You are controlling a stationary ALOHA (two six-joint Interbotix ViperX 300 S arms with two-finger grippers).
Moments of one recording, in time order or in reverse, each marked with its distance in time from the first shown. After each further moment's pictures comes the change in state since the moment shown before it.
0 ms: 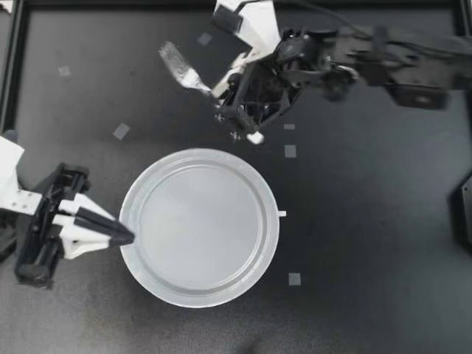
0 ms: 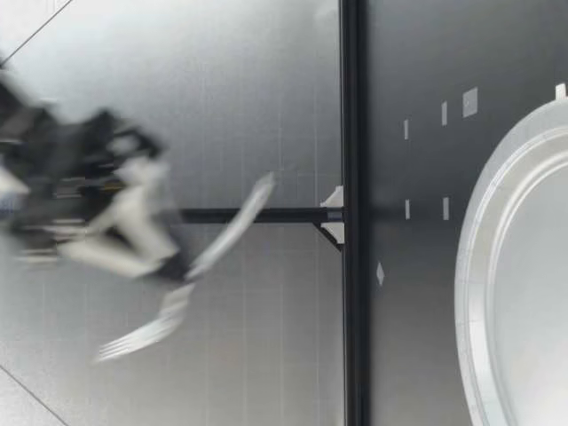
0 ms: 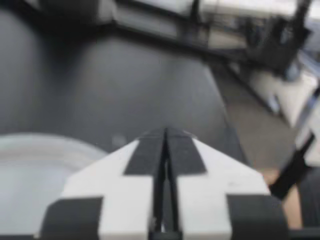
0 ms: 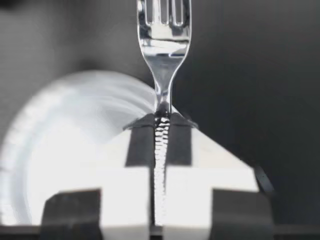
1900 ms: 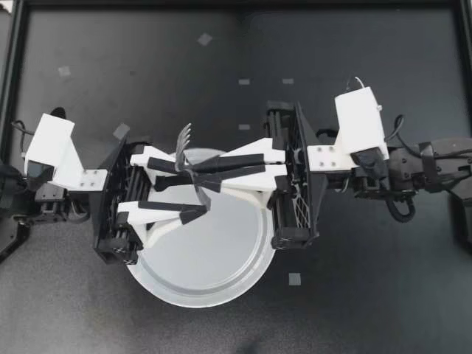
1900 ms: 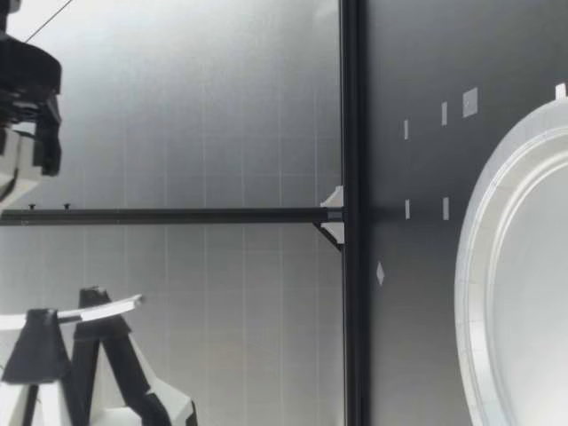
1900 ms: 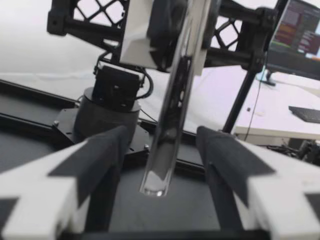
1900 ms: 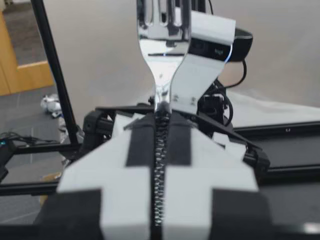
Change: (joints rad) left arm 0.120 0.351 -0.253 0.005 -0.359 0.011; right arm 0.284 -0.130 0.416 -0.029 -1.166 -0.161
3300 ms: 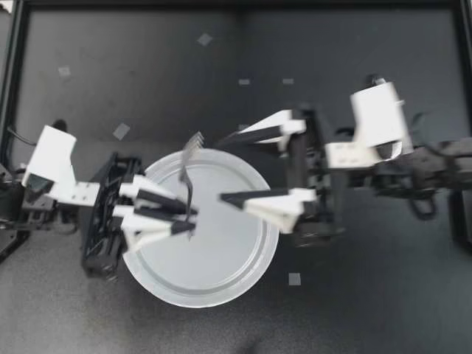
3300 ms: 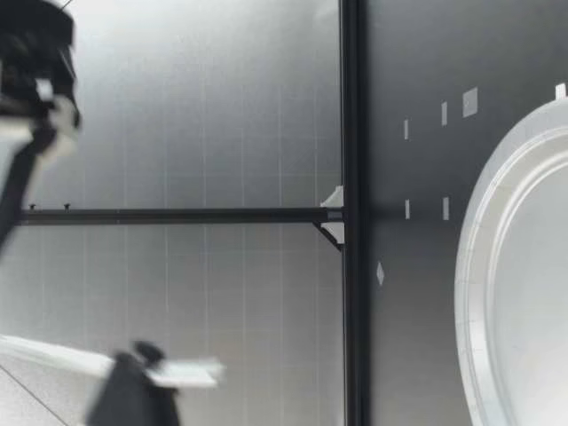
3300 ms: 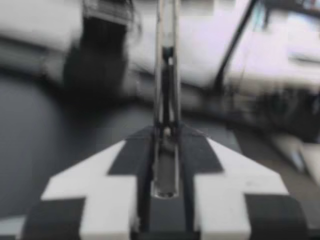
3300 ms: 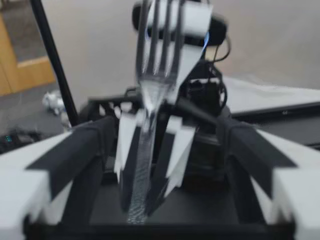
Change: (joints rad) left arm -0.044 -0.075 0.046 0.009 0.186 -0.002; right arm -0.005 -0.118 0.115 0.035 0.015 0.026
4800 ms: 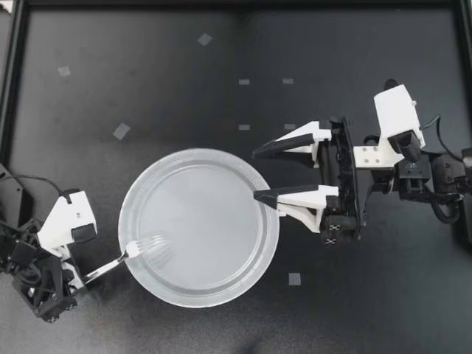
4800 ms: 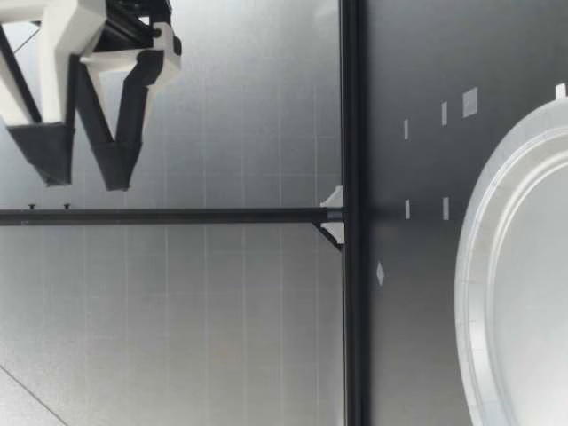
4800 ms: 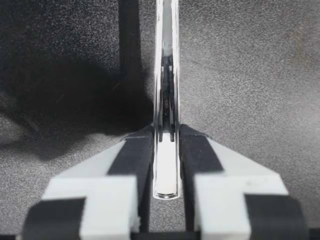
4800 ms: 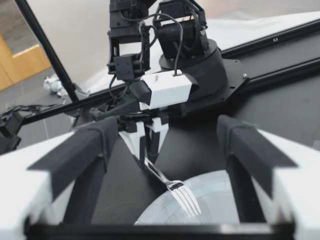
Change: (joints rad) left arm -0.264 -0.051 0.140 -0.060 1.121 -0.592; right arm 0.000 -0.012 0.153 0.060 -0.021 0.106
